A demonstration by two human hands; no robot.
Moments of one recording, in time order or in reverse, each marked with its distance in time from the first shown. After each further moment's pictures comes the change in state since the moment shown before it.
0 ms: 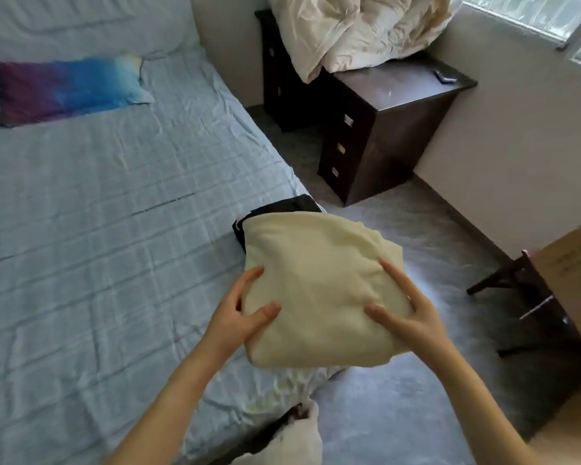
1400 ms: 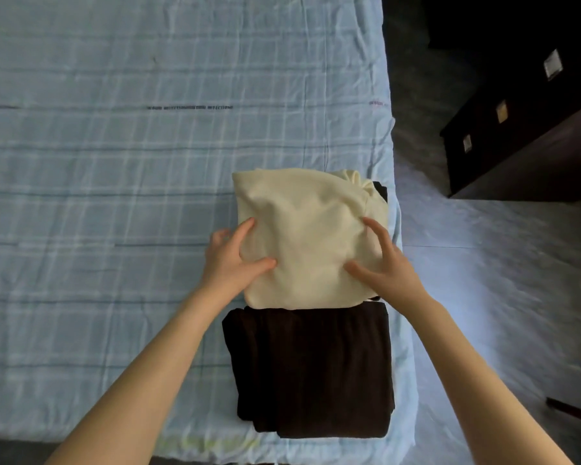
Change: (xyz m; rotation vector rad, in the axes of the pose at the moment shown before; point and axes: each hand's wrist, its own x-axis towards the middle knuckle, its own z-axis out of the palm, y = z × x) left_hand 0.309 -0.130 0.039 0.422 0.507 -0.499; right_hand 0.431 0.170 0.103 -0.381 -0.632 -0.056
